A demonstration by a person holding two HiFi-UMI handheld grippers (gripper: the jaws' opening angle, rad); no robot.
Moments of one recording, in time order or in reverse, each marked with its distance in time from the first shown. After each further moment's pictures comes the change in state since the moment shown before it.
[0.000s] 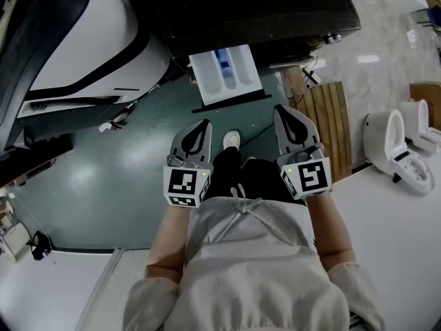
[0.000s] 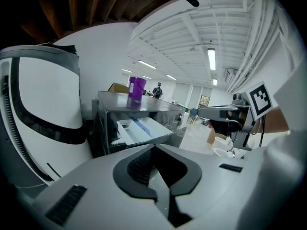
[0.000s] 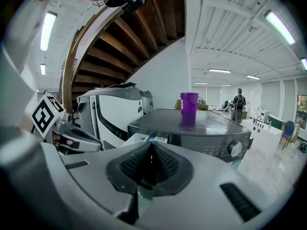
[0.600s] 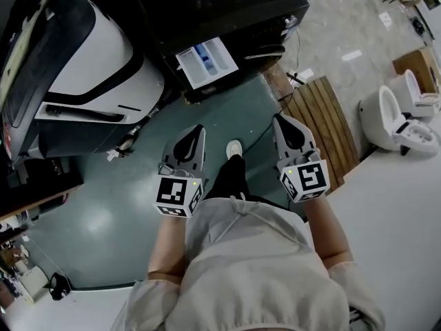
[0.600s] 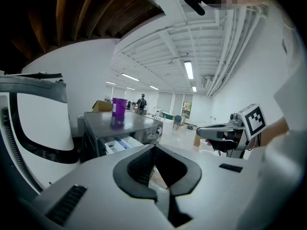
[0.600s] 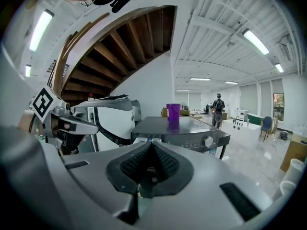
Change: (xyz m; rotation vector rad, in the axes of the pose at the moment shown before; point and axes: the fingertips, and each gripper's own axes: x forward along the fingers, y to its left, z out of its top) left arm -0.123 -0.075 0.048 0.138 -0.133 -0.175; right arm -0.151 0.052 0.006 0.101 -0.085 -0.216
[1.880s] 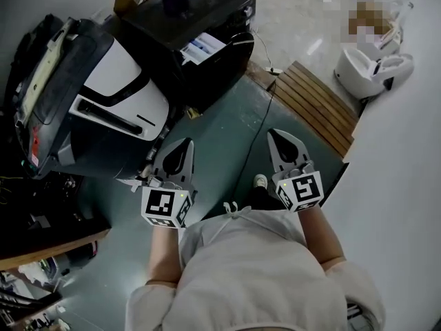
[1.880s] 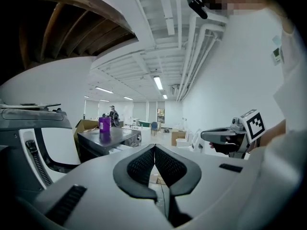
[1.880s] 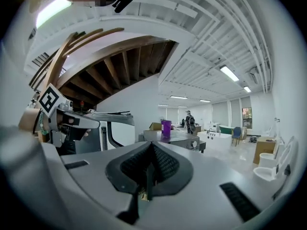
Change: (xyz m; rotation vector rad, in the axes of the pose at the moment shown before) left arm -0.304 0.015 -0.001 0.199 -0.119 -0.311; right arm -0.208 0.288 0.012 0.013 -0.174 -0.336
